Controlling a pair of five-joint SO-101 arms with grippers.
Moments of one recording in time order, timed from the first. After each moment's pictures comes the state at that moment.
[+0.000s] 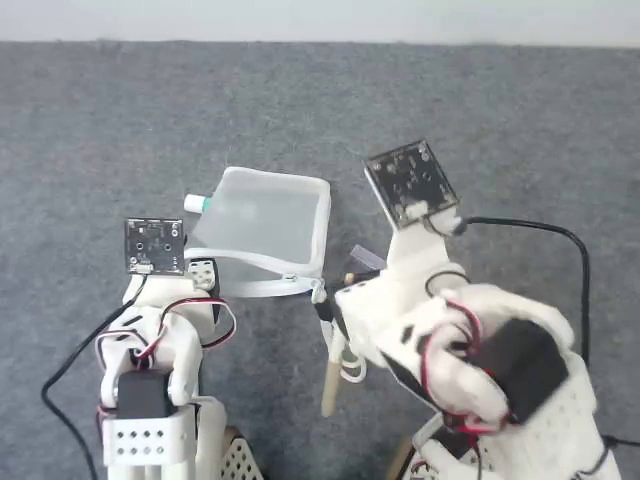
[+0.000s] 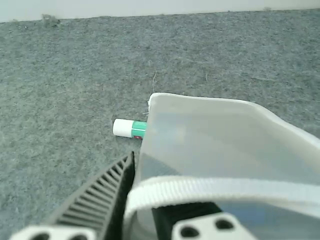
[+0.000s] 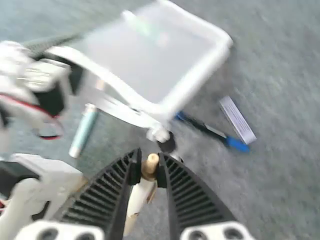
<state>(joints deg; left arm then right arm) -8.1 -87.3 78.2 55.8 2.0 -43.8 -45.7 5.4 98.5 -17.2</state>
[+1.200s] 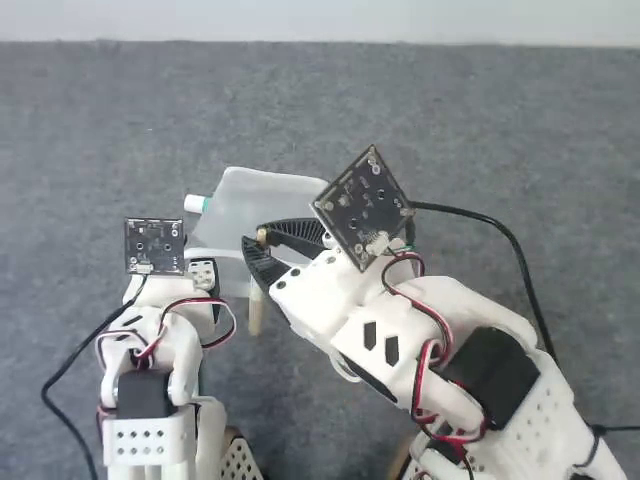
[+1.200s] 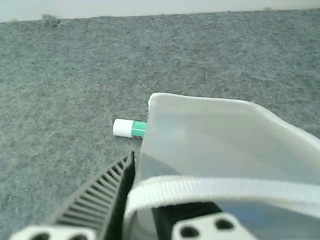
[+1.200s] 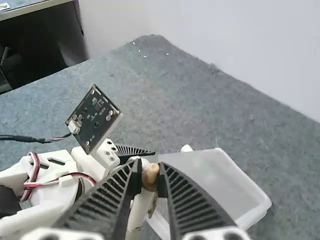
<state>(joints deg) -8.1 -87.3 78.2 55.8 2.0 -53.3 -47.3 11.5 66.7 -3.8</state>
